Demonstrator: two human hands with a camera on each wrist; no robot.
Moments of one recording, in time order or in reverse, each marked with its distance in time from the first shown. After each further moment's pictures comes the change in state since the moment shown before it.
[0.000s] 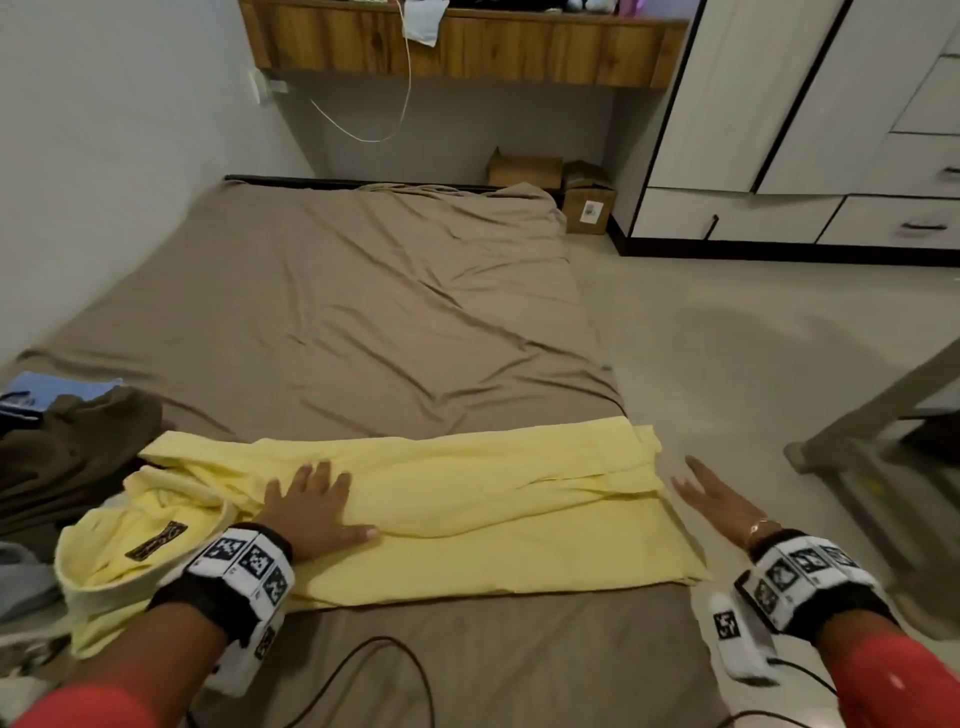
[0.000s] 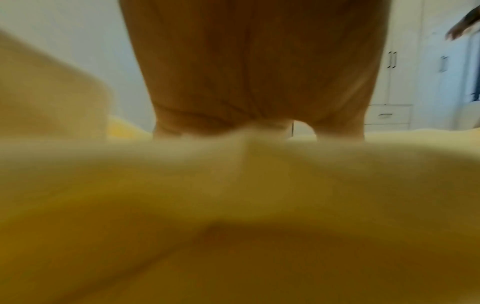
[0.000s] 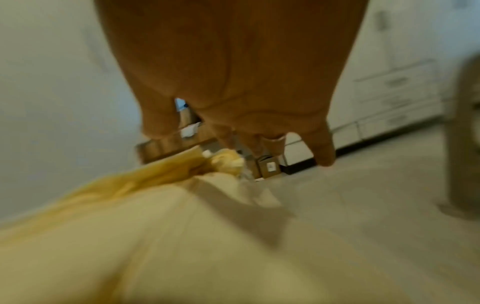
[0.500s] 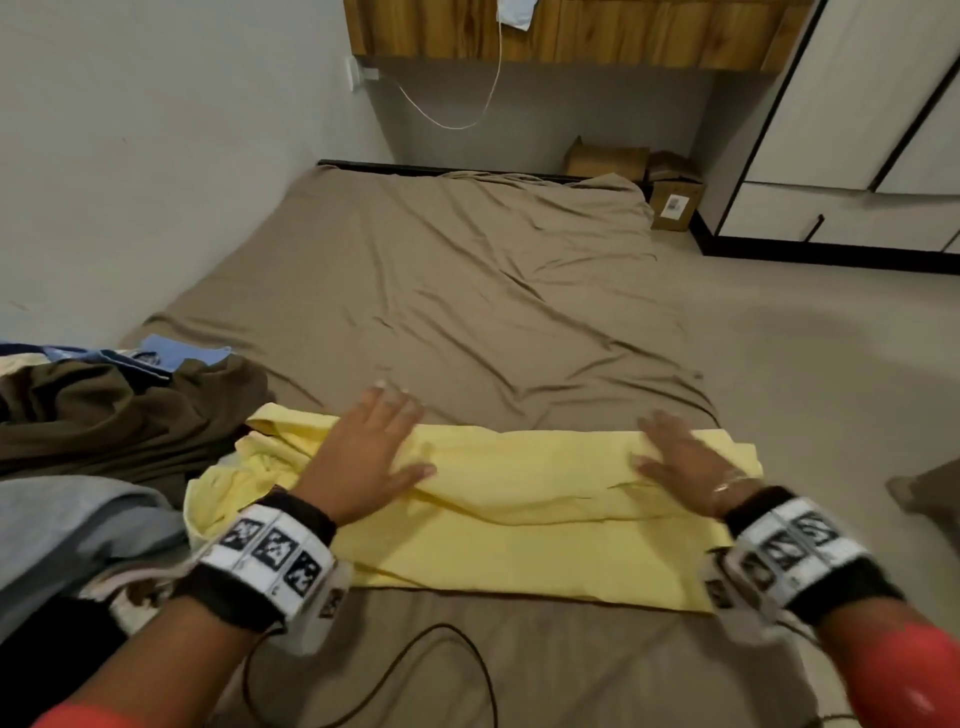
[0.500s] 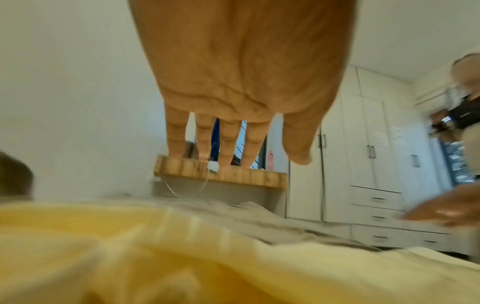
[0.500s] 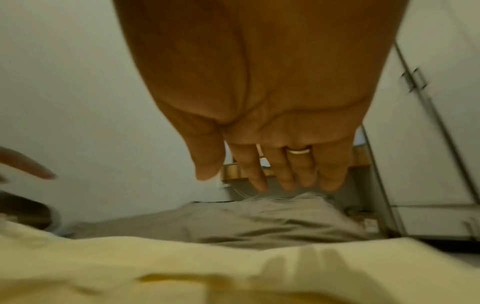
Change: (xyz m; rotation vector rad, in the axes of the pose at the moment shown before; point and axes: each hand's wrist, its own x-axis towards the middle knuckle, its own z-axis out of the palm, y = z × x) left_hand -0.033 -0.041 -0.022 -0.116 0.706 0.260; right_hand -0.014 -0.137 0.050 -0.668 -0.037 -0.392
